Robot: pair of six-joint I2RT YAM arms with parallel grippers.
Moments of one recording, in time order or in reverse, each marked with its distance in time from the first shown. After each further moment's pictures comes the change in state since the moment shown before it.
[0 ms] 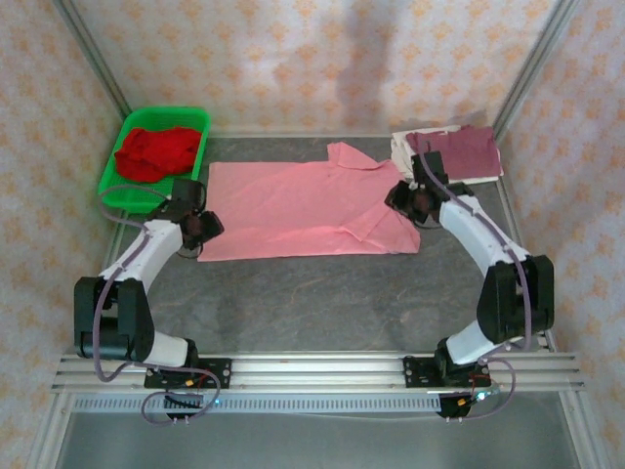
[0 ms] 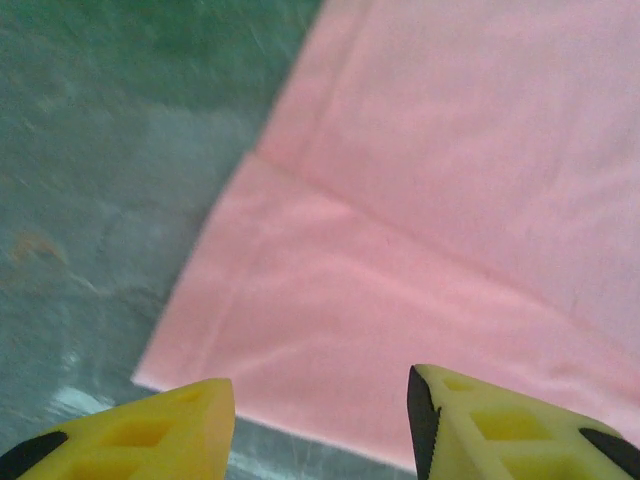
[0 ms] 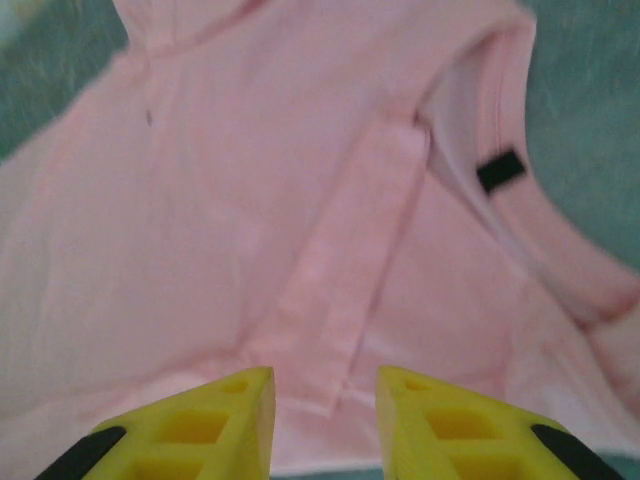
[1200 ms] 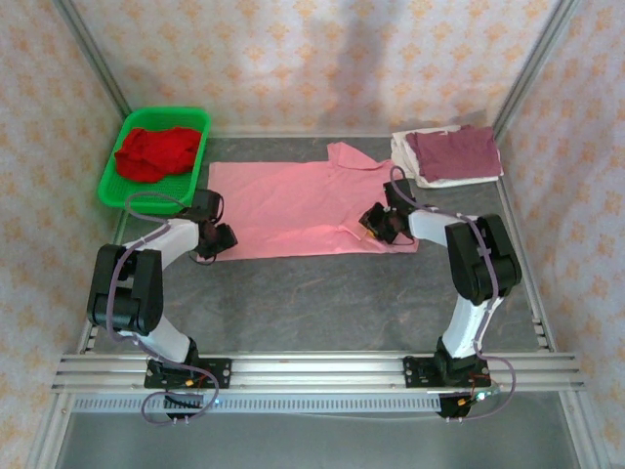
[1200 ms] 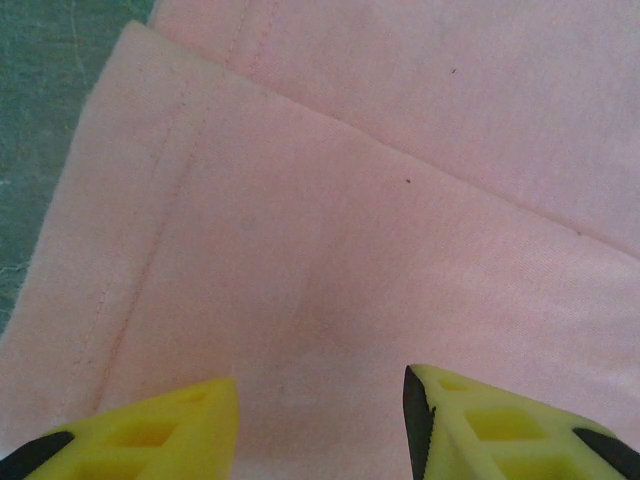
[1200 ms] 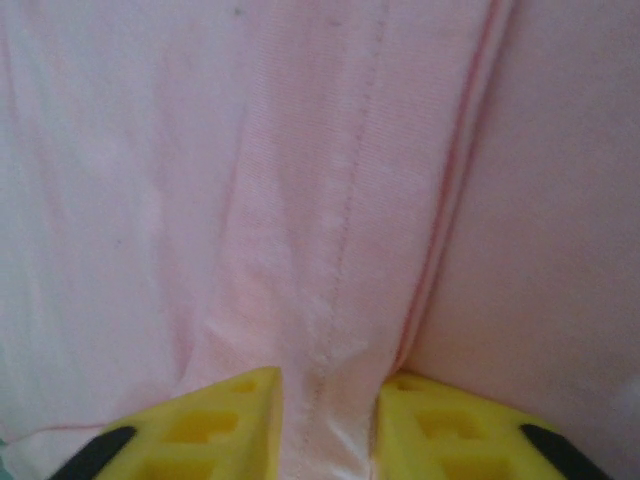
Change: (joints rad) left arm -0.053 0.181 -0.044 0.123 0.026 0.003; right arm 0.069 0.318 -0.139 0.447 -0.144 0.277
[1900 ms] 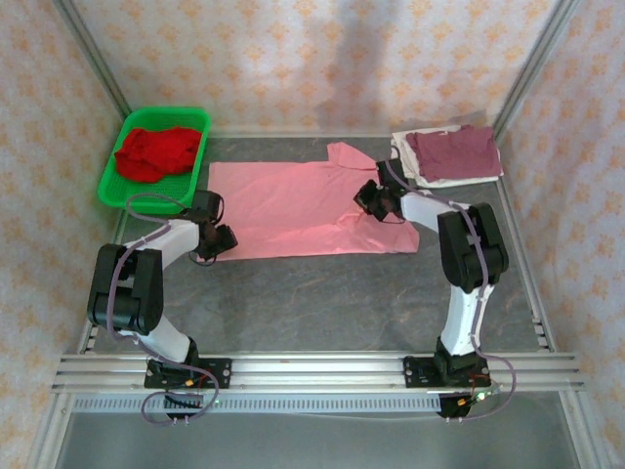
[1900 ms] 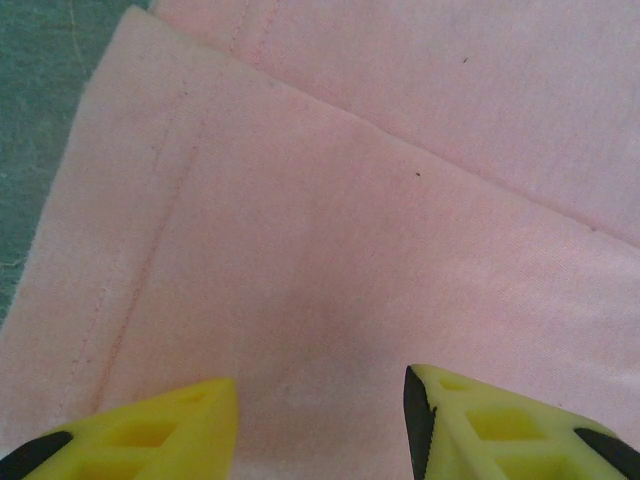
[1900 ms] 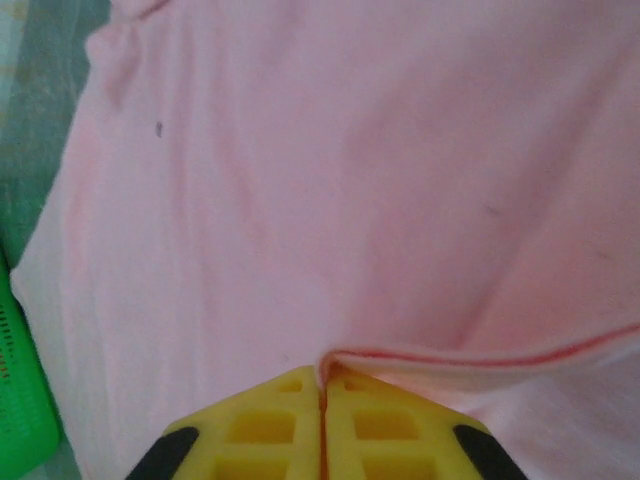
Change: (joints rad) left arm 0.000 0.002 -0.008 0.005 0.000 0.001; right arm 0.013 0.130 0.257 -0.013 0.027 0.039
